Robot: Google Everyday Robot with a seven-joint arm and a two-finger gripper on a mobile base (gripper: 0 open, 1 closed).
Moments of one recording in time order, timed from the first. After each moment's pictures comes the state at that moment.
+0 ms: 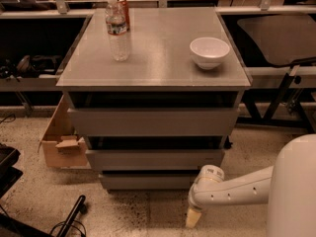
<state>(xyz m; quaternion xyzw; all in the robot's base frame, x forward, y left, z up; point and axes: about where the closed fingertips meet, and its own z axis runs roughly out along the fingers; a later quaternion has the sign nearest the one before) 0.486 -0.154 0.334 -0.58 0.81 -0.03 0.10</state>
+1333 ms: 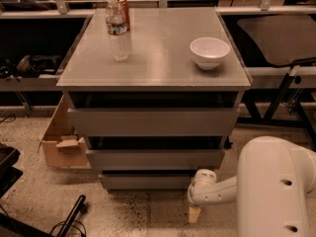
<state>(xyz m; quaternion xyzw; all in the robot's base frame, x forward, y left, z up) 0.533 -0.170 0.239 -0.64 0.76 -0.06 0.10</state>
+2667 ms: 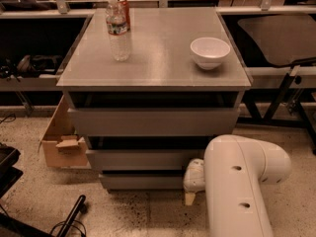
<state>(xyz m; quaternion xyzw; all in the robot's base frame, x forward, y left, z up) 0.615 -0.166 0.195 -0.66 0.74 -0.09 0.10</state>
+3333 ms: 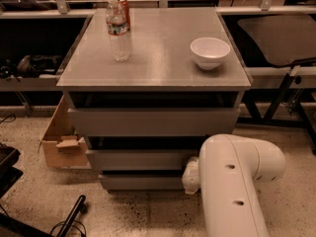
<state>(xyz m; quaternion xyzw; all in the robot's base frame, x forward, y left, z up) 0.611 -0.174 0.188 -0.64 0.76 -0.09 0.07</state>
